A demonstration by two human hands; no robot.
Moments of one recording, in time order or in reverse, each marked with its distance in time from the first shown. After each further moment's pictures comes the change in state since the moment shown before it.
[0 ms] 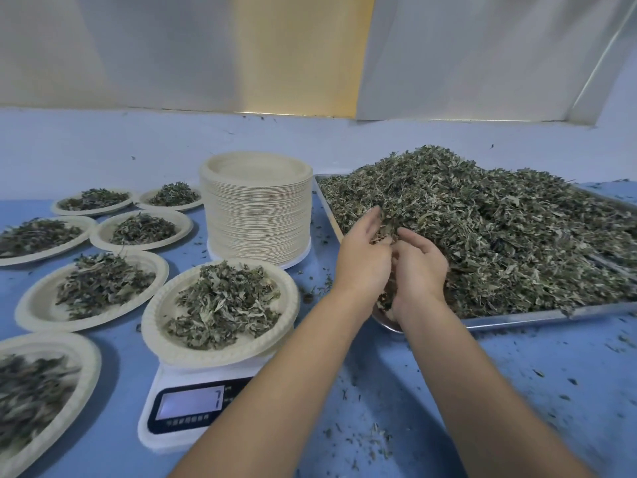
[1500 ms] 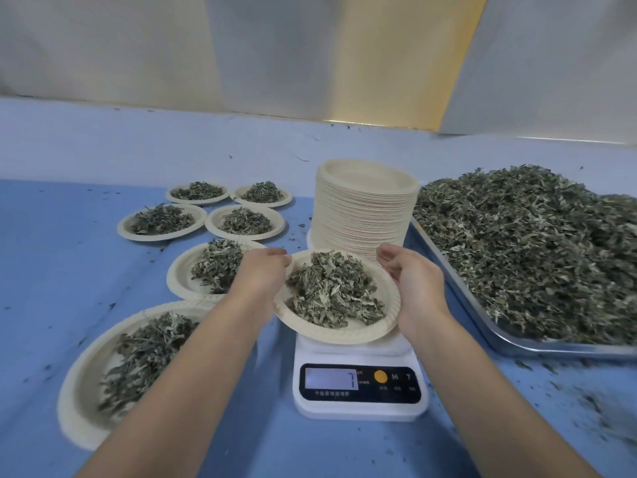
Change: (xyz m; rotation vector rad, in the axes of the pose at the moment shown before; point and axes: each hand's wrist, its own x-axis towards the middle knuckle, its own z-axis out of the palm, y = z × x) left_hand -0.042 0.014 -0.231 0.159 0.507 -0.248; right_hand -0.083 0.048 0.079 -0.188 -0.331 0.084
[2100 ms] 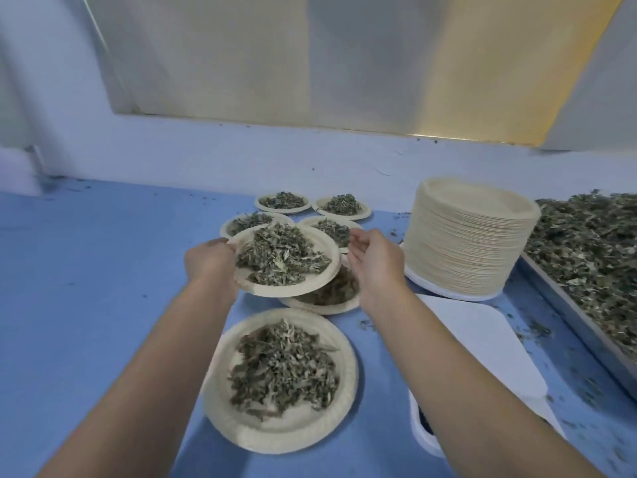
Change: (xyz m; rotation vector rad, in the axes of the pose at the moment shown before) left_hand 0.053 0.005 -0.162 -0.288 0.557 0.000; right_hand -0.030 0.022 0.172 0.086 -0.204 0.142
